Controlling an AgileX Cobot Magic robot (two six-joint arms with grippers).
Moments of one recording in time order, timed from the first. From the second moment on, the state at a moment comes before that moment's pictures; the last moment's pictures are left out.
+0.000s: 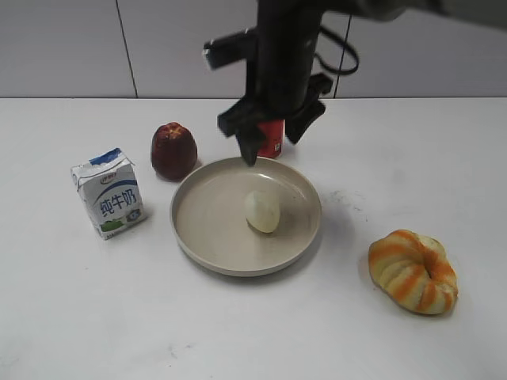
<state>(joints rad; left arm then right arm) -0.06 0.01 -0.51 -0.08 1.05 0.19 0.66 2.18 -1.95 0.01 1.21 0.07</state>
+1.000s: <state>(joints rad) -0.06 0.01 -0.51 -0.08 1.05 0.19 0.16 1.09 -1.02 -0.08 1.20 0.15</state>
